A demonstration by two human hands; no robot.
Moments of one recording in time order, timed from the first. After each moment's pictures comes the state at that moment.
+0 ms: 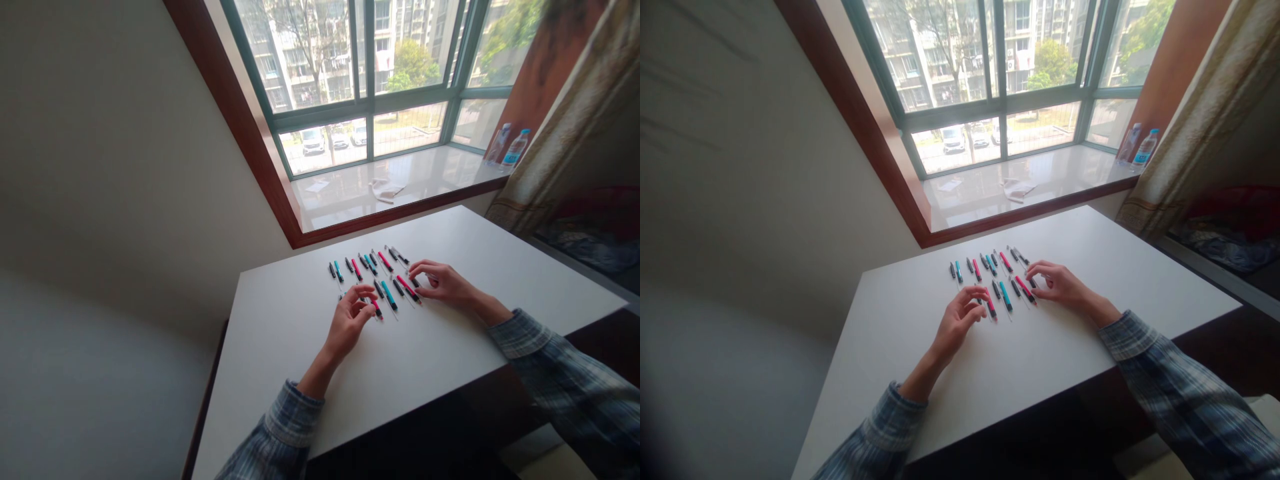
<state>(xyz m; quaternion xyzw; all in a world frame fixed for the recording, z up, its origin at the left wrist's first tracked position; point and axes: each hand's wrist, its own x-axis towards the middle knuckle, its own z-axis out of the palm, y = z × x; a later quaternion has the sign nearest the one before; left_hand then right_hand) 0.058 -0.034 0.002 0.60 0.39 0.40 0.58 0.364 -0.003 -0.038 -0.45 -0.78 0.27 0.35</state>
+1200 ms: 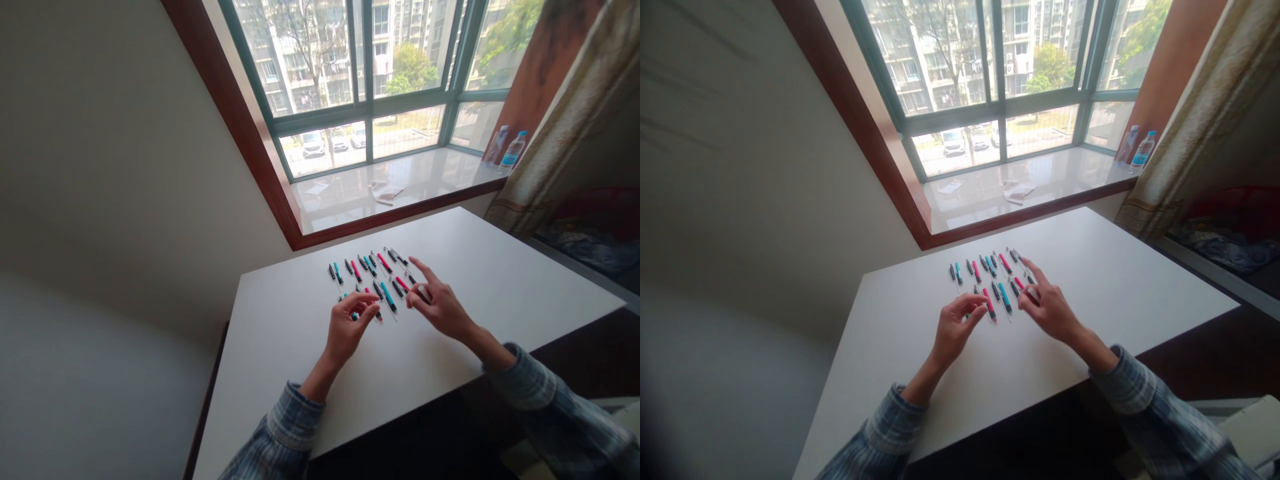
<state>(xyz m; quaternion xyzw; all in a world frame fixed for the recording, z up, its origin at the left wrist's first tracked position) 0.060 -0.040 0.003 0.66 0.39 0.43 0.47 0.294 -0.064 -0.004 -0.56 -0.65 0.26 0.43</state>
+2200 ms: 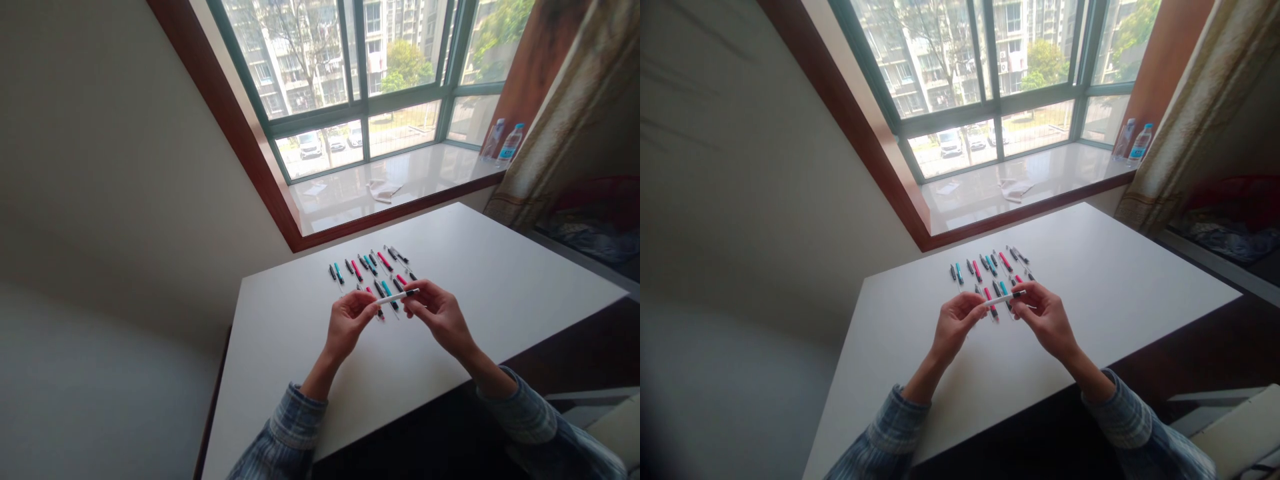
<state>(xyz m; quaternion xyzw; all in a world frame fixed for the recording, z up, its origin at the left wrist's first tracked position) 0.061 -0.040 0.010 0.59 0.37 0.43 0.57 0.262 -0.090 -0.004 -0.47 -0.50 0.42 0.60</state>
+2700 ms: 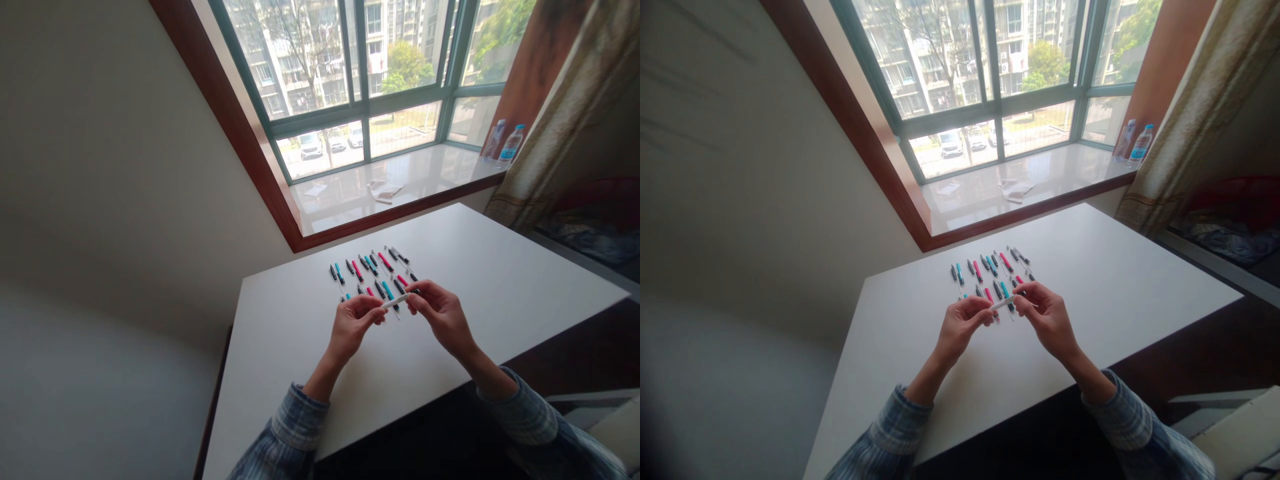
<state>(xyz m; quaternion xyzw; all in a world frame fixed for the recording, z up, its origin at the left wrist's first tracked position) 0.064 -0.041 0.003 0.57 0.36 0.41 0.62 0.262 -0.087 -0.004 -0.49 -0.52 0.36 0.60</state>
